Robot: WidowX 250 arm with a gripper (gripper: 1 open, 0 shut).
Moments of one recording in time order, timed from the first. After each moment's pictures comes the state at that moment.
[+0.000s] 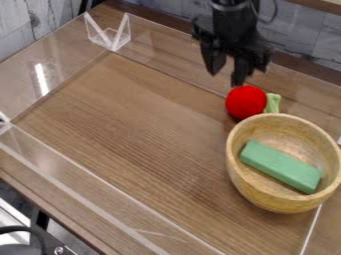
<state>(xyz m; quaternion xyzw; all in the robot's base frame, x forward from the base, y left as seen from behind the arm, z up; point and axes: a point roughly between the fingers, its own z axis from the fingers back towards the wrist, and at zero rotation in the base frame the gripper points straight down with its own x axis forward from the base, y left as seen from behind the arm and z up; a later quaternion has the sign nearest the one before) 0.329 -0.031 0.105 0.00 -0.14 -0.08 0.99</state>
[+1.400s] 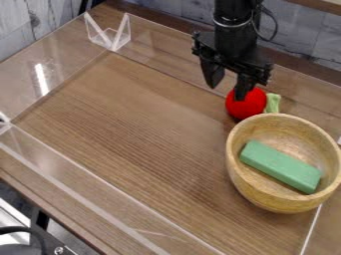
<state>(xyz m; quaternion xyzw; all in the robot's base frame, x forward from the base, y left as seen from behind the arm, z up) 0.327 -0.030 0.091 0.00 -0.12 -0.07 0.99</state>
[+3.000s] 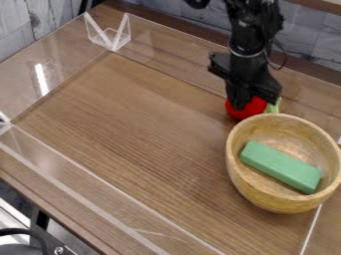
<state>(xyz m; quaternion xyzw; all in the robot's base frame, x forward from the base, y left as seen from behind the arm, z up) 0.354 -0.041 0.051 0.02 -0.14 -0.08 0.99</state>
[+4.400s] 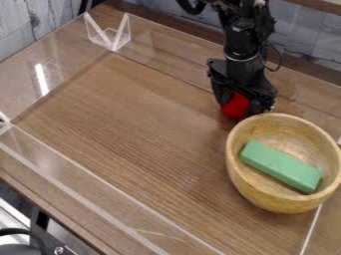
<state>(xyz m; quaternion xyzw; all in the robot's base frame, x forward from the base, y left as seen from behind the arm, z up) 0.350 -0.040 0.043 -0.01 -0.12 -0.09 0.99</state>
